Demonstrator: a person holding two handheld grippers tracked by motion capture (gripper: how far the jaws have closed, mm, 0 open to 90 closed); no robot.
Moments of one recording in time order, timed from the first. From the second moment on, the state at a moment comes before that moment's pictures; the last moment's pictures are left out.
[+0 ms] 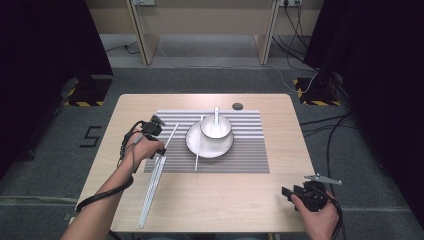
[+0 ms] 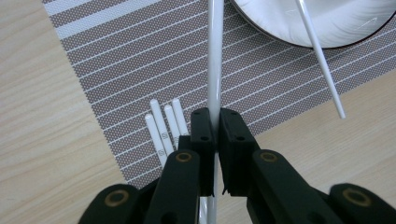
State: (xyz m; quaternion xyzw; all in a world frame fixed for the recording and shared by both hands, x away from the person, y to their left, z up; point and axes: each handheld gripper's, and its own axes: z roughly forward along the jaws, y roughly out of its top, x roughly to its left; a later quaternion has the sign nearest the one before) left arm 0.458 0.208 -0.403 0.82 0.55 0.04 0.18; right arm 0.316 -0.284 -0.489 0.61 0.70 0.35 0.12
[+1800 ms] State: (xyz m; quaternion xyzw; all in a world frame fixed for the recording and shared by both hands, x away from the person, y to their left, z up) left arm 0.478 0.187 -0.408 0.79 0.57 0.02 0.23; right arm 0.316 -0.286 -0.488 0.61 0.70 0.35 0.12
